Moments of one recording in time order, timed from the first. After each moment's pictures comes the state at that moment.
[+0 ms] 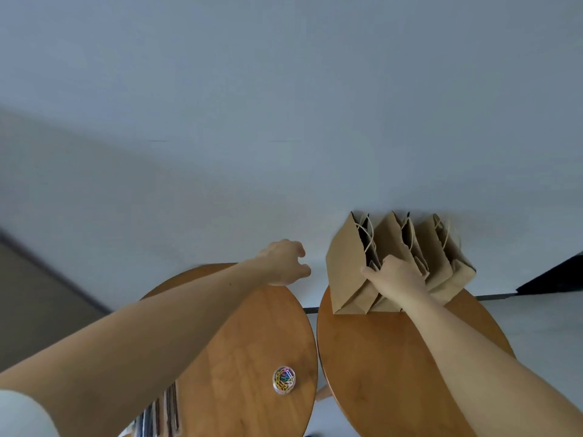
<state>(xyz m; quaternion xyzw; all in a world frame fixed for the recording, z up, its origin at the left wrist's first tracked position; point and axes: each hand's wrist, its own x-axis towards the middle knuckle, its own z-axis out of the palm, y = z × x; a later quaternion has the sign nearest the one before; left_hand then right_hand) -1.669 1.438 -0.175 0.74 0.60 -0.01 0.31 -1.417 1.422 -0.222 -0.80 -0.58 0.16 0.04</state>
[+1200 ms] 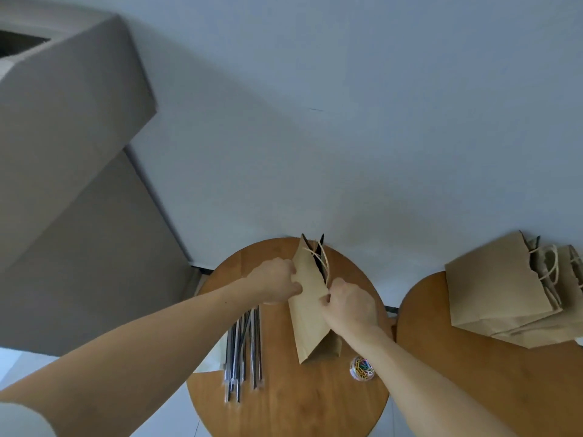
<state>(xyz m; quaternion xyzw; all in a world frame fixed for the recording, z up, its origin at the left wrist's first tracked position) -1.904 1.365 -0.264 0.64 0.68 0.00 0.35 -1.718 1.353 -0.273 -0.61 -0.78 0.12 -0.01</state>
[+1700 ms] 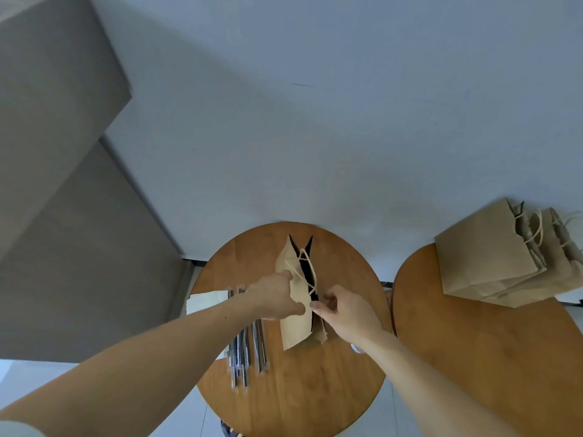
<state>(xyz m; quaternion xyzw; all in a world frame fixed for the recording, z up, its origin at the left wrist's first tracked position) -1.901 1.323 -0.300 0.65 0.66 -0.04 0.38 -1.702 1.312 -0.302 -0.62 -0.71 0.33 0.02</state>
